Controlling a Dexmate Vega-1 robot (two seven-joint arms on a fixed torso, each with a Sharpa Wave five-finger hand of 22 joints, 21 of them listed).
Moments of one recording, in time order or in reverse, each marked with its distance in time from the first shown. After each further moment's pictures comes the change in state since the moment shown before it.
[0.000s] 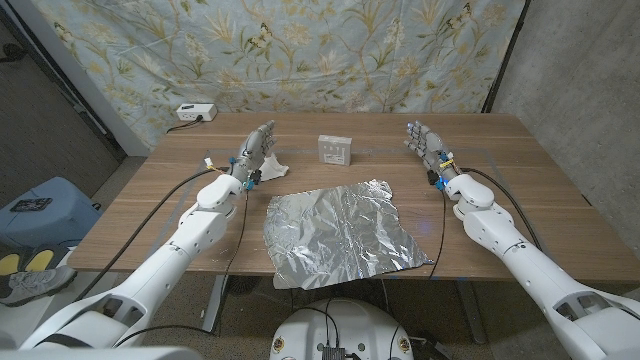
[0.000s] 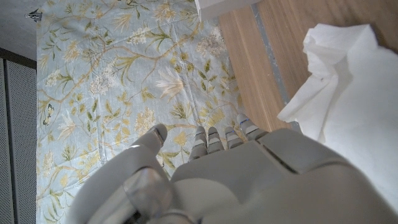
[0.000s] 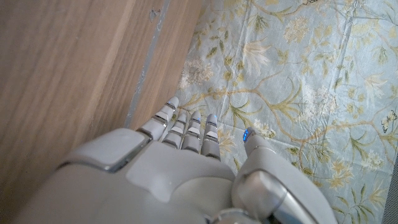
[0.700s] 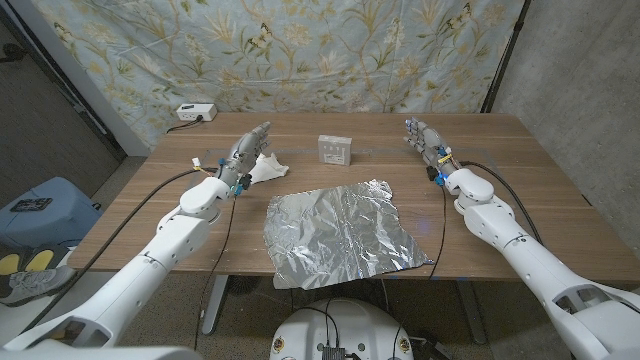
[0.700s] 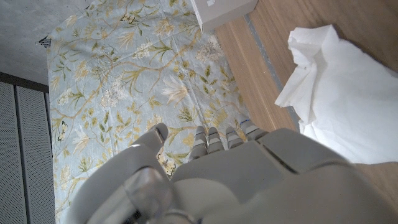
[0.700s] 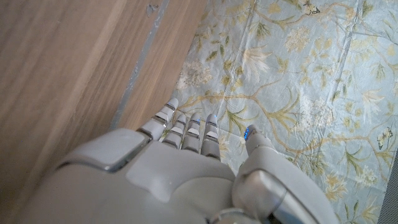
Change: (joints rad) left arm 0.126 0.114 -0.065 -0.200 0.033 0.064 0.010; left_hand 0.015 0.004 0.004 -0.026 0.004 0.004 0.004 0.000 0.000 -0.004 0.003 0.000 0.000 -0.003 0.003 0.000 0.000 0.000 0.000 -0.013 0.000; right arm 0.027 -0.010 -0.014 -0.010 -0.063 -0.021 -0.007; right_hand 0.019 -0.008 0.006 -0.021 0.000 -0.015 -0.004 0.000 0.000 -0.028 -0.018 0.000 0.000 -0.026 -0.010 -0.009 -0.002 -0.009 -0.002 -0.020 0.000
